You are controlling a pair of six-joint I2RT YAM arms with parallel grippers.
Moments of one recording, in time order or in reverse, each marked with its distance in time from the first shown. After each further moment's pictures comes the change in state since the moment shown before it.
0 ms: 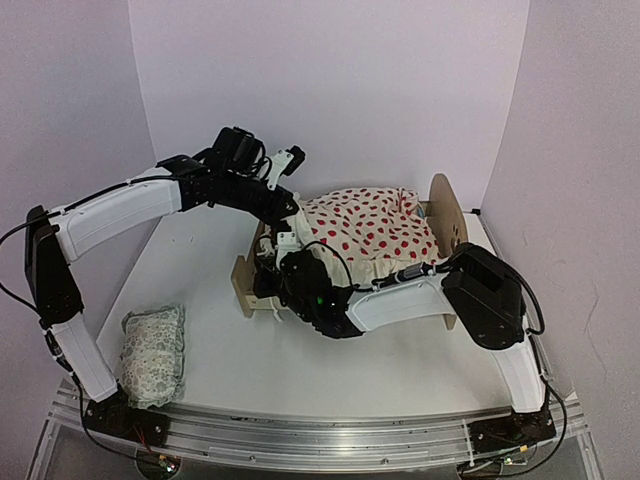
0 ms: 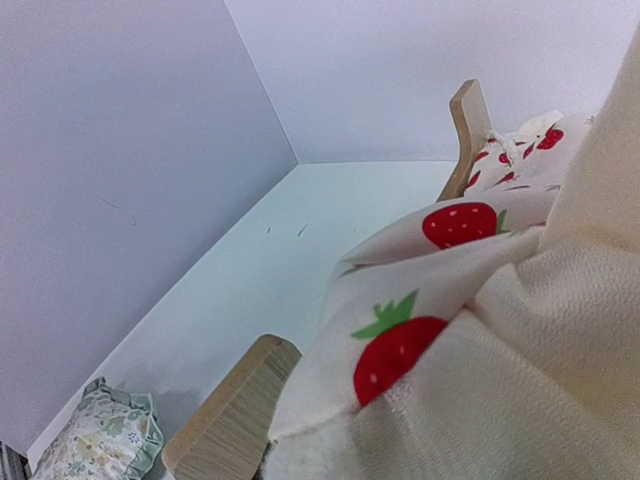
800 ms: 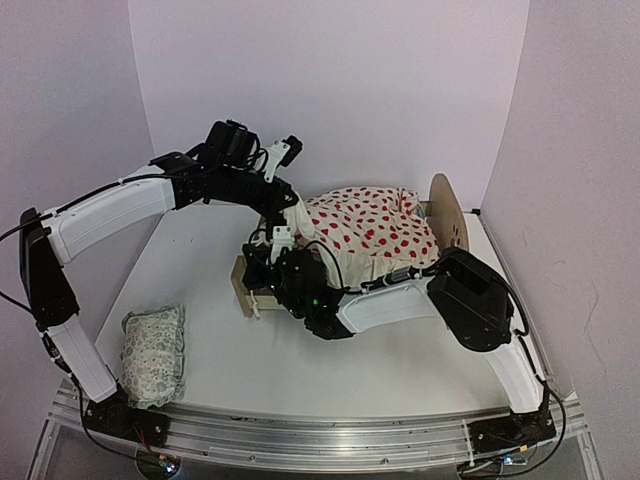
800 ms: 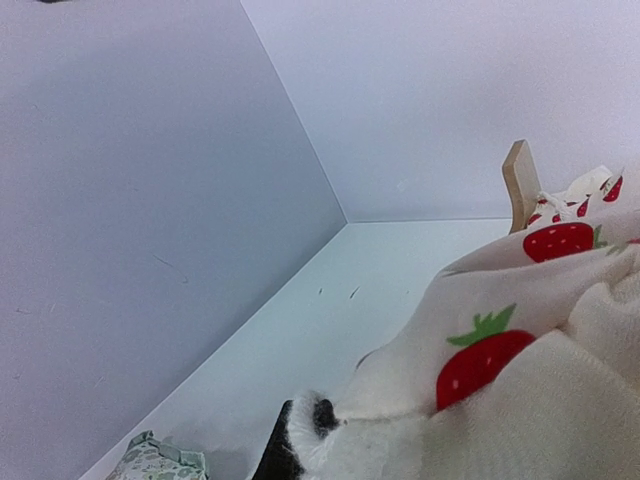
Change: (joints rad) left arm 0.000 -0.029 0.000 0.035 0.000 0.000; right arm 0.000 0.079 0.076 0.194 -0.042 -0.030
